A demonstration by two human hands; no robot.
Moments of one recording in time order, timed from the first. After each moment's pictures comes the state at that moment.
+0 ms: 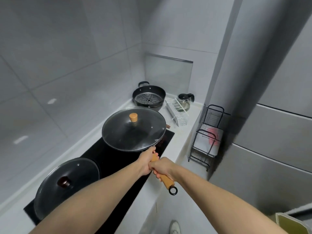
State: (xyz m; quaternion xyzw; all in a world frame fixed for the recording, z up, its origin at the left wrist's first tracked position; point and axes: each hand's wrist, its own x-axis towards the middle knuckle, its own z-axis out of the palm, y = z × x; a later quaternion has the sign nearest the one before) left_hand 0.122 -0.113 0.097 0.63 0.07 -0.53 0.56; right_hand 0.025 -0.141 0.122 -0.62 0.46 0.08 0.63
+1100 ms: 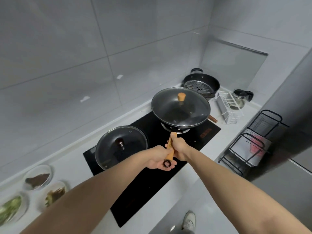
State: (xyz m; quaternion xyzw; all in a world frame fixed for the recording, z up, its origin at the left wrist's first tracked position) left_hand 0.186 0.034 0.112 0.67 -0.05 -0.60 0.44; right_hand 0.149 -0.084 0.083 -0.50 0.45 0.01 0.74
